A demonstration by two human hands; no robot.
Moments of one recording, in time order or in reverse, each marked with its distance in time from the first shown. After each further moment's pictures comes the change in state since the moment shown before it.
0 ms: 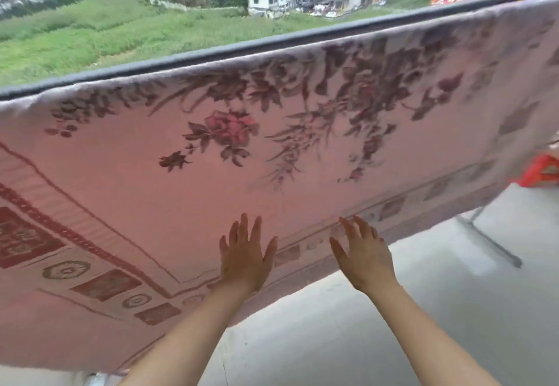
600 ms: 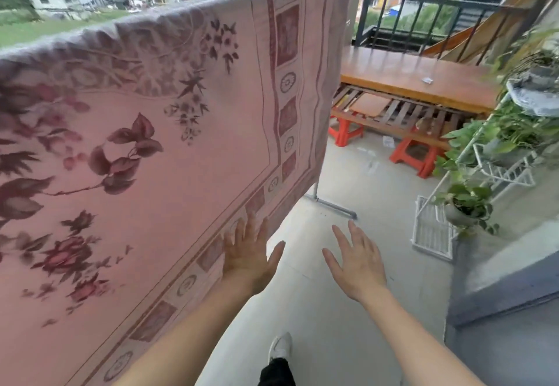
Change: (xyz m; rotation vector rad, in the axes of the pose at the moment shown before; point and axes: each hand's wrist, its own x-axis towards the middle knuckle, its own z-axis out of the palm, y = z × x) left_hand 0.134 0.513 0.144 0.108 -0.174 0.657; right_hand 0.006 0.462 -0.103 -0.113 0.027 0.613
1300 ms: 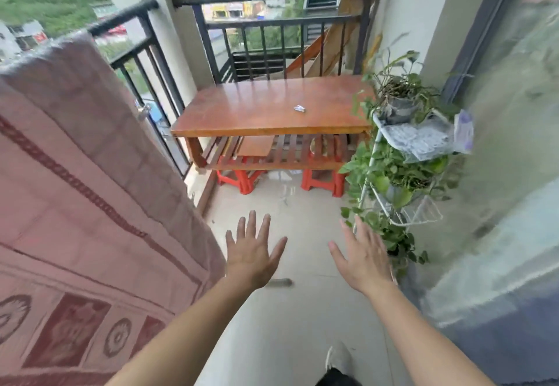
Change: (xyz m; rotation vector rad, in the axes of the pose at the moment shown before) left_hand 0.493 0.394 -0.007 0.142 -0.043 0.453; right_hand 0.370 0.361 -0.122 0.054 0.127 0.461
